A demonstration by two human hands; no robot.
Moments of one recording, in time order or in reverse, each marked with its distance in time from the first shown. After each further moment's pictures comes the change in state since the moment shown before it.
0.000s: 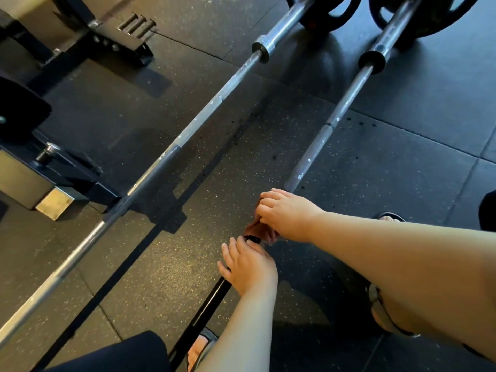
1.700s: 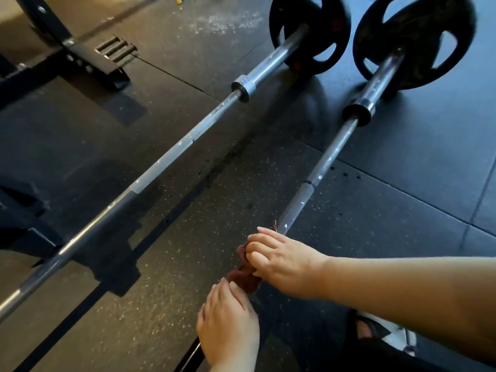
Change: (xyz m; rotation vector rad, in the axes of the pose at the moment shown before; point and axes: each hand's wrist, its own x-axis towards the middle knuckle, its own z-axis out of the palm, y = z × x) left_hand 0.040 0.072 0.015 0.038 -0.027 0.067; right_hand -0.002 0.104 0.021 0.000 0.135 -0.185
